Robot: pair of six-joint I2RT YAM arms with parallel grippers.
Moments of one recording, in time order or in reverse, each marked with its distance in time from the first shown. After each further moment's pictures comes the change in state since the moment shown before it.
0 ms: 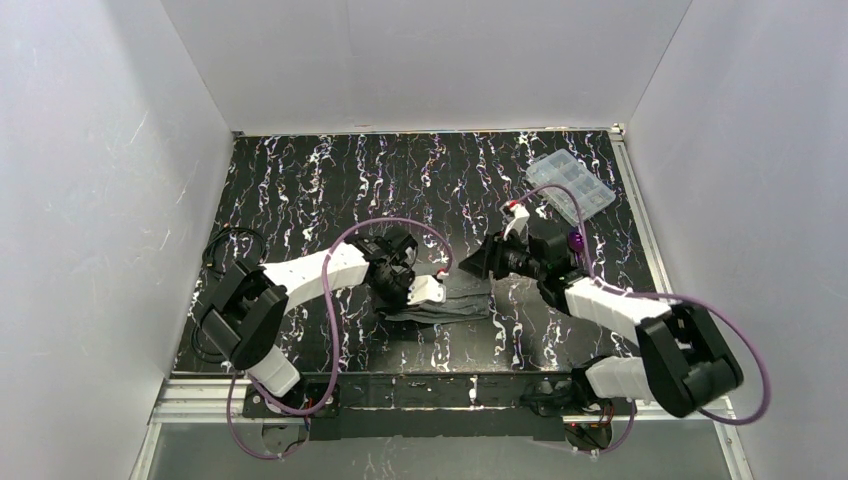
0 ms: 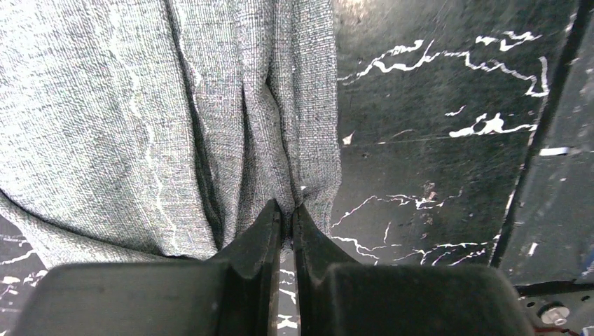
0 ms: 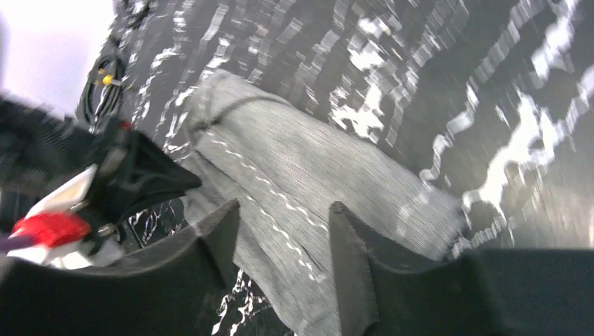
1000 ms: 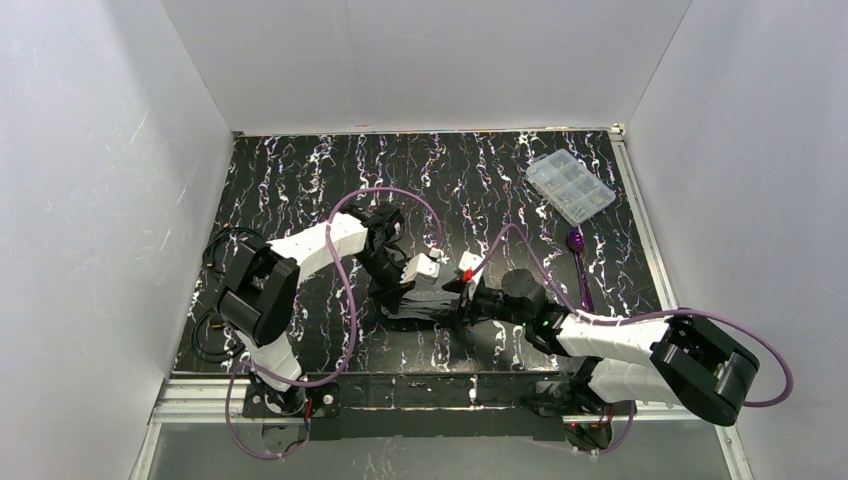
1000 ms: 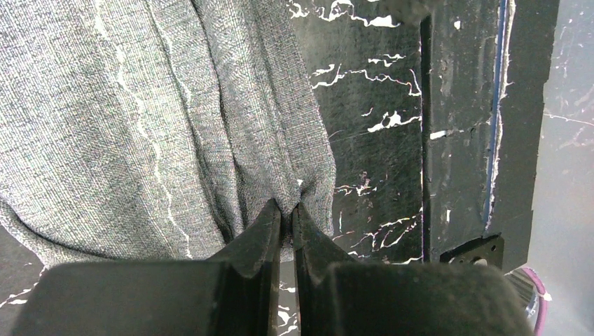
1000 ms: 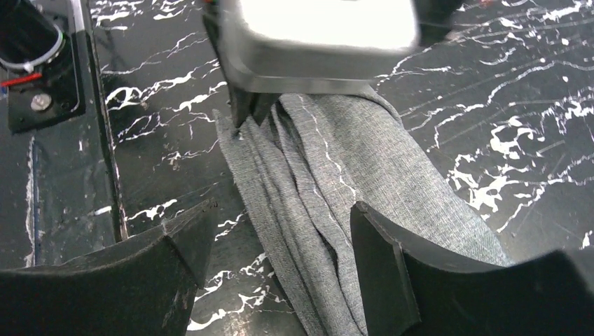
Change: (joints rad) left arm 0.169 0.146 0.214 -0.294 0.369 0.190; right arm 0.448 -0.127 -0.185 0.298 0.173 -0.496
